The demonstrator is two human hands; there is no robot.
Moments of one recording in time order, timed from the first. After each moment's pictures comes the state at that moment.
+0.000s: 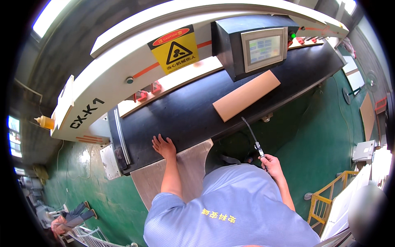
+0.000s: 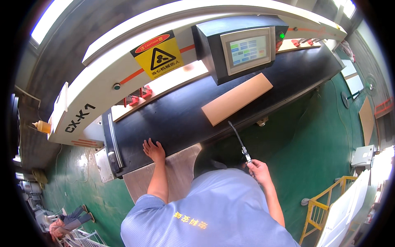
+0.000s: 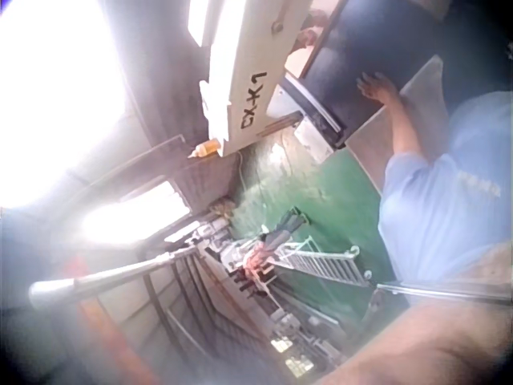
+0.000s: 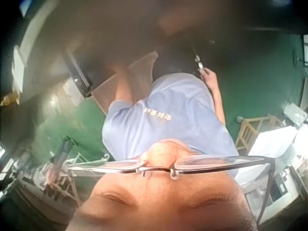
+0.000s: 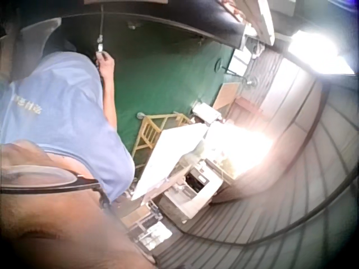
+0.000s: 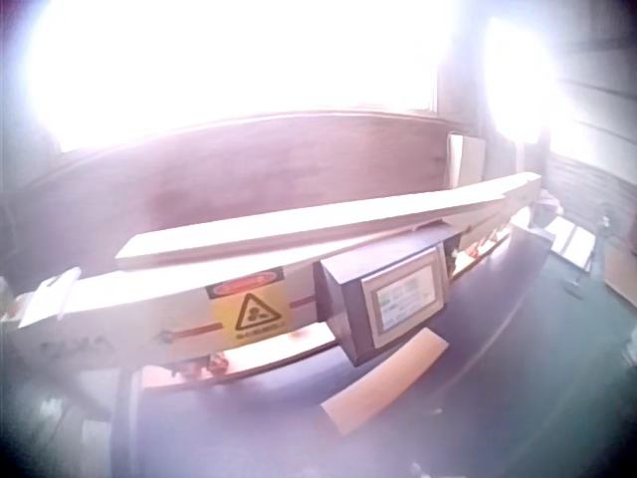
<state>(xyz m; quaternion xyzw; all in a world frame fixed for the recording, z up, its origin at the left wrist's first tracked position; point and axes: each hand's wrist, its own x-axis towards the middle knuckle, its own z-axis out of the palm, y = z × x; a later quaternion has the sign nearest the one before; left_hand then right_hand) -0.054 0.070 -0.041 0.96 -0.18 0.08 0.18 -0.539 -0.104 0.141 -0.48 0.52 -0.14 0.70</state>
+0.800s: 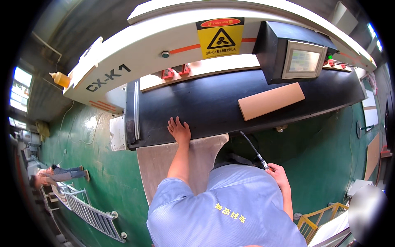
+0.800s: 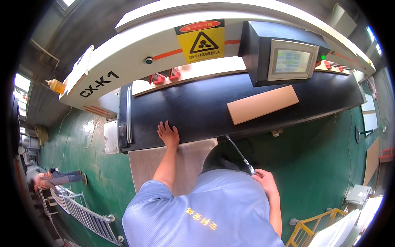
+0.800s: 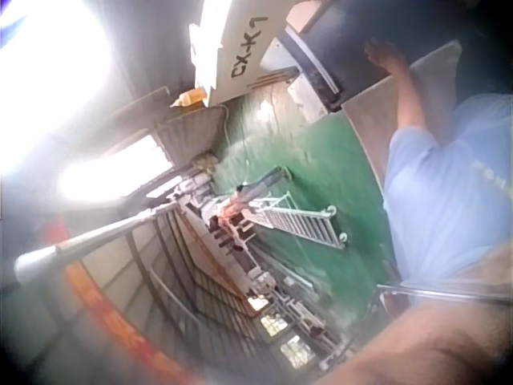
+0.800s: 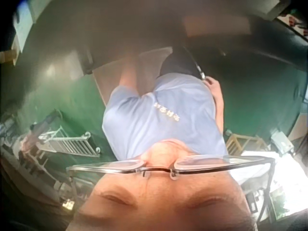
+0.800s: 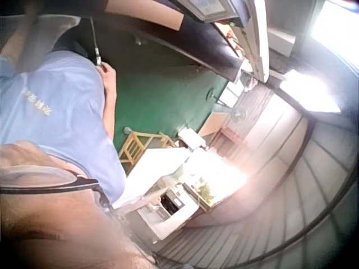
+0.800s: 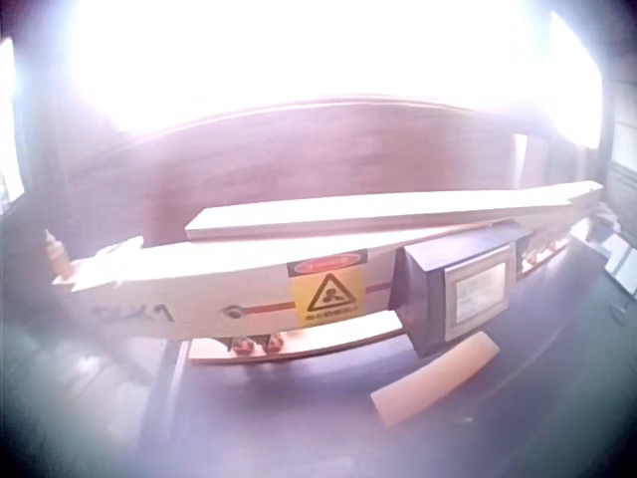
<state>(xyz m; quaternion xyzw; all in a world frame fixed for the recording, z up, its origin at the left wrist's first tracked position) -0.052 0.070 -0.040 0.96 -0.19 0.09 0.18 -0.523 -0.109 0.152 -0.62 0.48 0.01 0.62</state>
